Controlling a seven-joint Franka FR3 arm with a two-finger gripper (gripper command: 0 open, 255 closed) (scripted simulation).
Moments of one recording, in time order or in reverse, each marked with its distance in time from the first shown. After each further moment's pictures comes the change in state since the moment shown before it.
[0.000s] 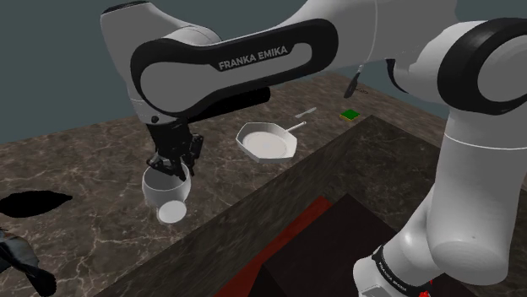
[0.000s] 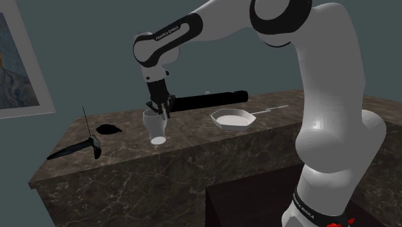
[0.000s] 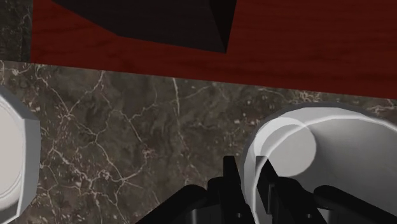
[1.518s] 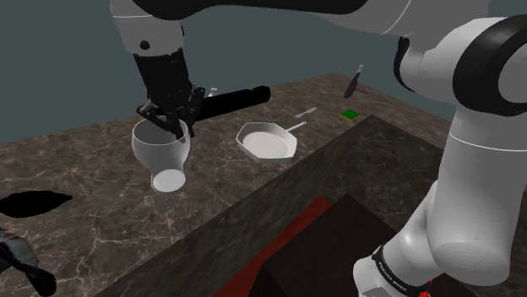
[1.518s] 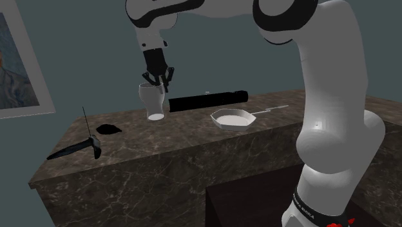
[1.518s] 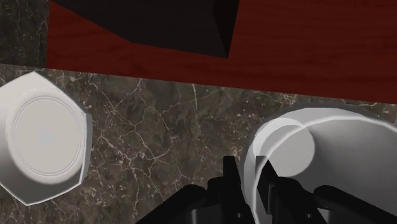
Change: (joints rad) arm 0.022 -0.032 0.015 0.269 0.022 -0.293 -0.030
